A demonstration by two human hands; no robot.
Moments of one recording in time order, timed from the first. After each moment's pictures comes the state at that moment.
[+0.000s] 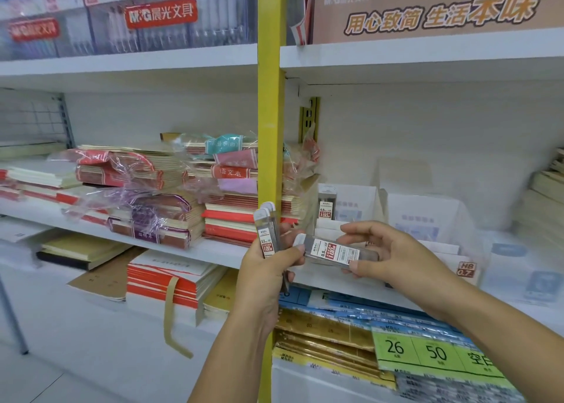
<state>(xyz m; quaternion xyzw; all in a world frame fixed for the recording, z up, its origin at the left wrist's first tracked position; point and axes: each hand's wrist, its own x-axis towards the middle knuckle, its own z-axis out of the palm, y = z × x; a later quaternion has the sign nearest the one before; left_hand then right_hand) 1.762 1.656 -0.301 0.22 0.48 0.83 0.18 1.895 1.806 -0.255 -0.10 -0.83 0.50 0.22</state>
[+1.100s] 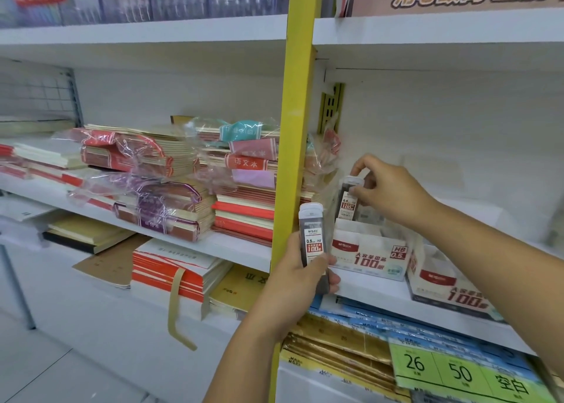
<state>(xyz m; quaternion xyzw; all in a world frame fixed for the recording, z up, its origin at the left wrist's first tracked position) 1.749 1.666 -0.314 0.32 0.59 0.71 0.22 1.790 1.858 -0.199 -0.12 -0.94 0.15 0.30</state>
